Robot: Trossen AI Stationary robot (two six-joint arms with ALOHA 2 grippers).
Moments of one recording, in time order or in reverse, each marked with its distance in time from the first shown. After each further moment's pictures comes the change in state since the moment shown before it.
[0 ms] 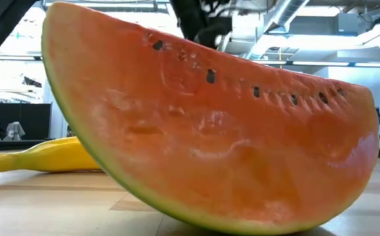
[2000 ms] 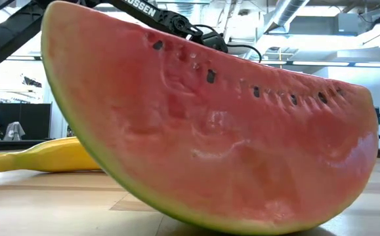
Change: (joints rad) left arm 0.210 0.157 -0.086 0.262 0.261 0.039; right arm 0.004 0.032 -0.001 0.016 -0.003 0.034
